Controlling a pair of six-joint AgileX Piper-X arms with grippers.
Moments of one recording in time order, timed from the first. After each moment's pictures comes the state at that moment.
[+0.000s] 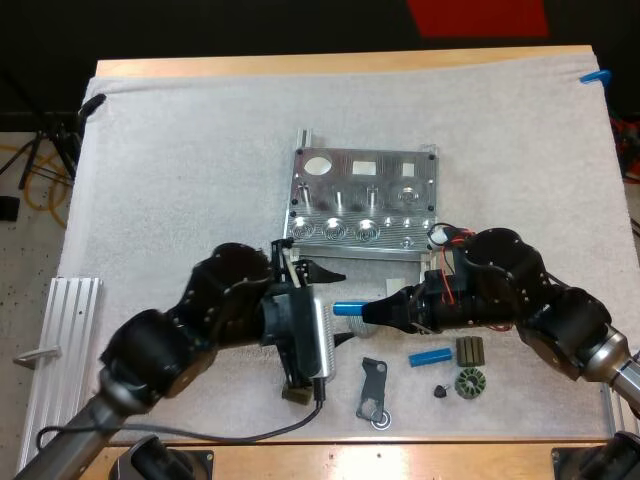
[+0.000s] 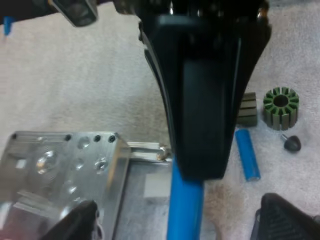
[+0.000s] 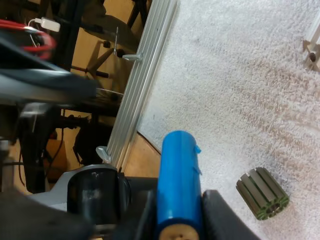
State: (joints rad) left arm -0.71 0.90 -0.94 0.85 0.37 -1.09; right arm 0.72 1.09 -0.78 0.41 -0.65 -1.14
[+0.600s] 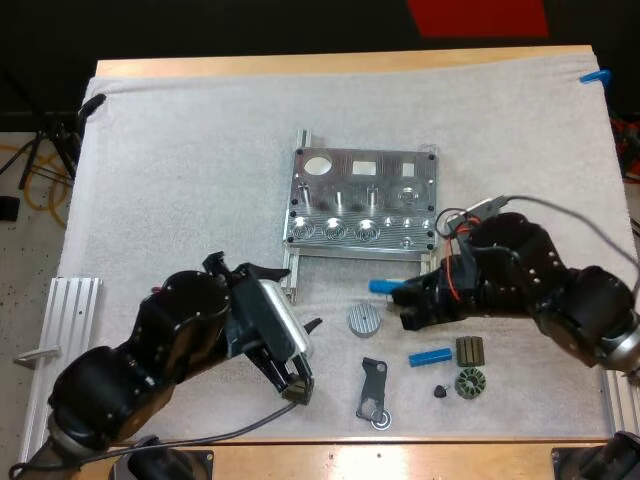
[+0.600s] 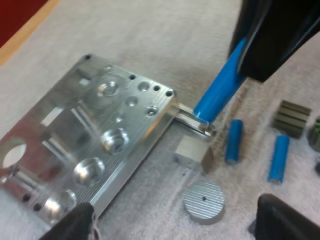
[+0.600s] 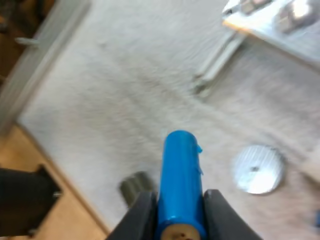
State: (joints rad) left arm -0.71 0.74 -0.94 0.94 0.13 -1.51; right arm 0.72 1.09 -1.01 0.83 -0.34 -1.55
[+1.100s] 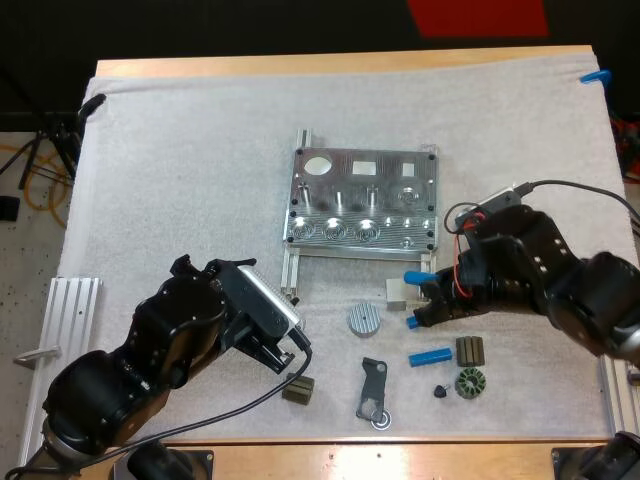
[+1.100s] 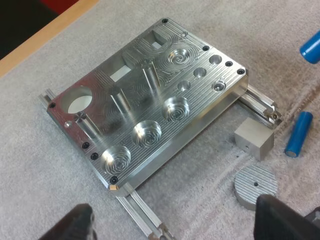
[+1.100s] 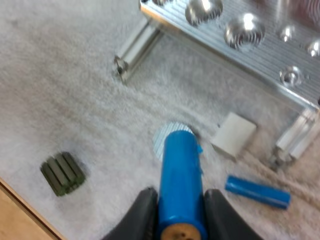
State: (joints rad) left arm -0.71 0.73 -0.94 0.97 -0.08 -1.64; right arm 0.70 1.12 -1.12 1.05 -0.16 -1.65
